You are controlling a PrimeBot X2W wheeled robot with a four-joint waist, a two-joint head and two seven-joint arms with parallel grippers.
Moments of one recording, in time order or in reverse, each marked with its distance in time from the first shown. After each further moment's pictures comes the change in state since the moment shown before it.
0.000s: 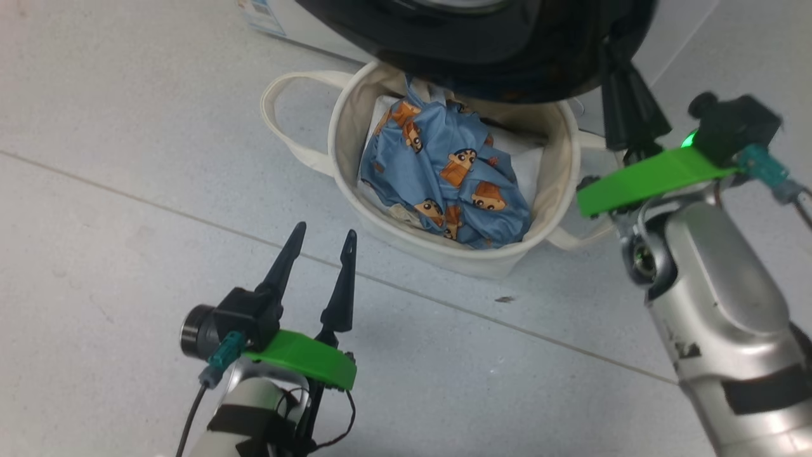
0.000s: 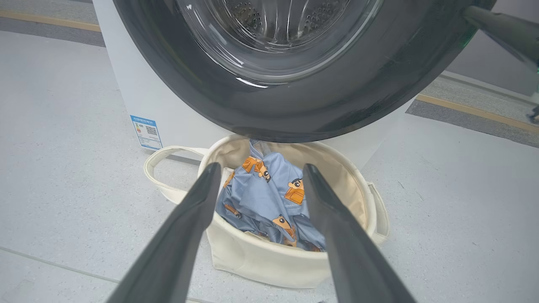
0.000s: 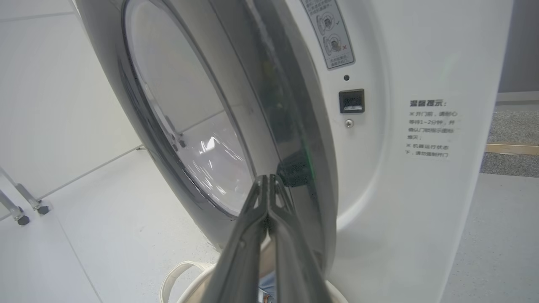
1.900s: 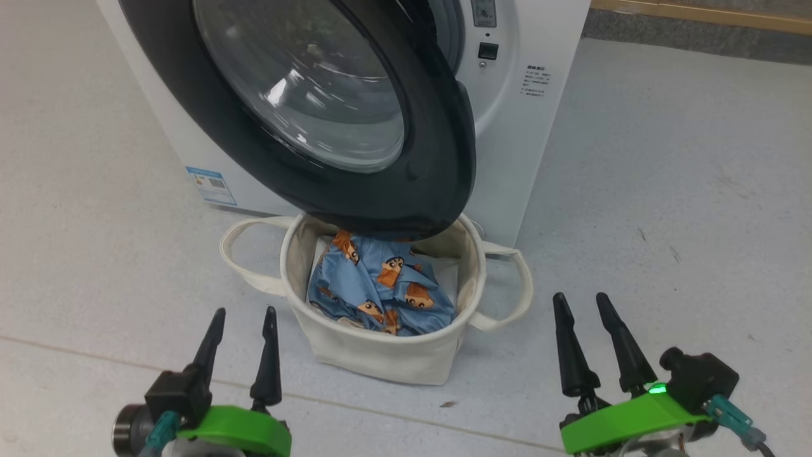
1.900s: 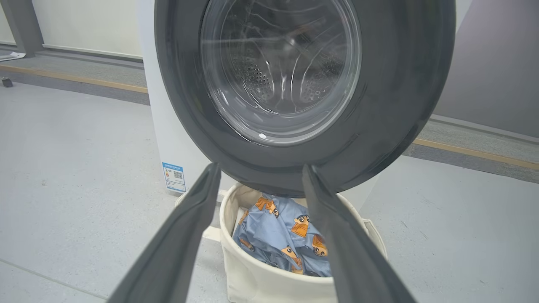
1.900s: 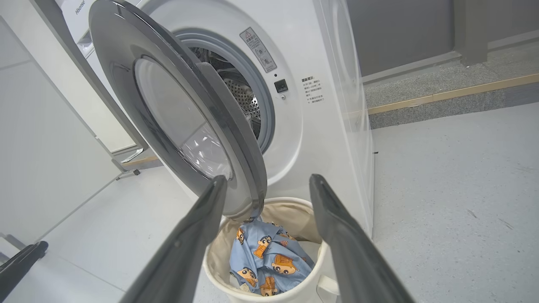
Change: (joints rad) left arm 0.232 0.056 0.173 -0.041 0.020 0.003 0.000; right arm 0.676 0.101 -0.044 -0.289 0.059 -0.001 0.007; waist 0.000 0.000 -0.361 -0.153
